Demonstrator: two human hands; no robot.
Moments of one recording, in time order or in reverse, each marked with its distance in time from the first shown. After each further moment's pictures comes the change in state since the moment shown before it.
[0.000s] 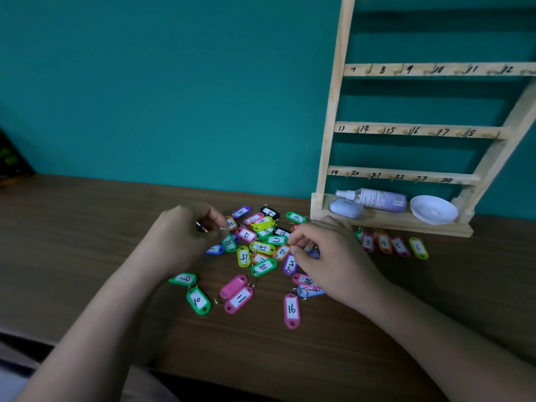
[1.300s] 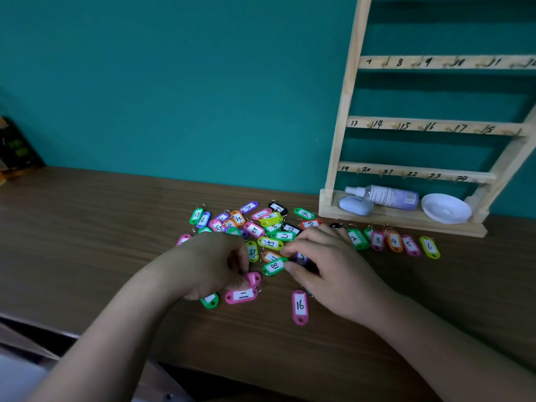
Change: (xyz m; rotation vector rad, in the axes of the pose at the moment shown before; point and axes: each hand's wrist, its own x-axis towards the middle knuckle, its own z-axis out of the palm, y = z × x) left_hand -0.023 0.022 0.007 0.188 -0.493 -0.035; right_hand -0.011 -0.012 0.008 -0.081 -0.172 -0.076
